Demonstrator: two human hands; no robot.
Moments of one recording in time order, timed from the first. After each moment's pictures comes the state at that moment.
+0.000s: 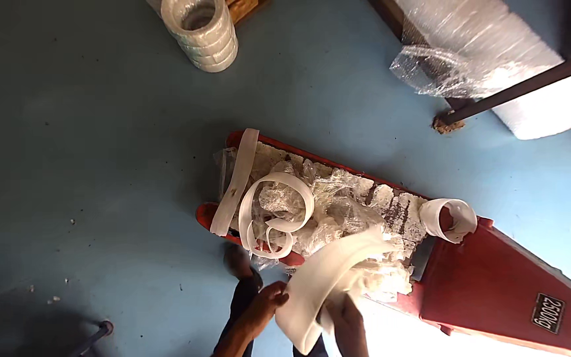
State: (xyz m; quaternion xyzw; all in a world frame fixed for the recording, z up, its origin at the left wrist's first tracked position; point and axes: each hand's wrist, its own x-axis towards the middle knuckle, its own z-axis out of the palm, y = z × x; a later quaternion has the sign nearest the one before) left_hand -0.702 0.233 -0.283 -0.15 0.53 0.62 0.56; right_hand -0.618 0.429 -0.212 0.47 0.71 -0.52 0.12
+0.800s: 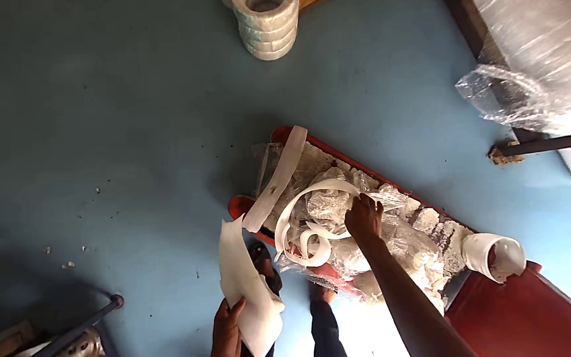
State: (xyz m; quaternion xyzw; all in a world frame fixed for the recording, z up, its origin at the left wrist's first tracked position) left_hand -0.724 0.077 -0.243 -0.51 0.57 0.62 0.19; right_hand -0.890 0.424 -0.328 0.17 0.95 -0.13 0.24
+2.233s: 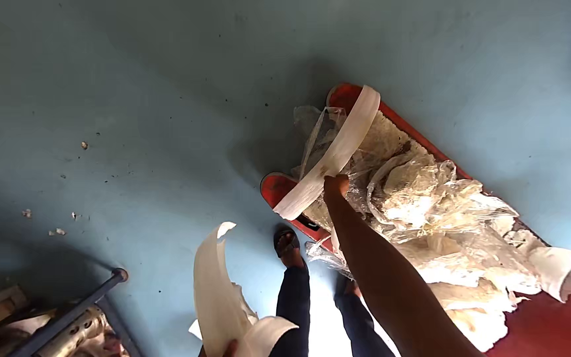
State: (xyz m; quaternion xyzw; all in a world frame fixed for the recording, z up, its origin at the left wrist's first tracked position) left_hand -0.666 -0.103 -0.284 -0.52 0.64 0.51 0.24; right_hand -0.981 0.189 -0.547 0.56 0.73 -0.31 0.26
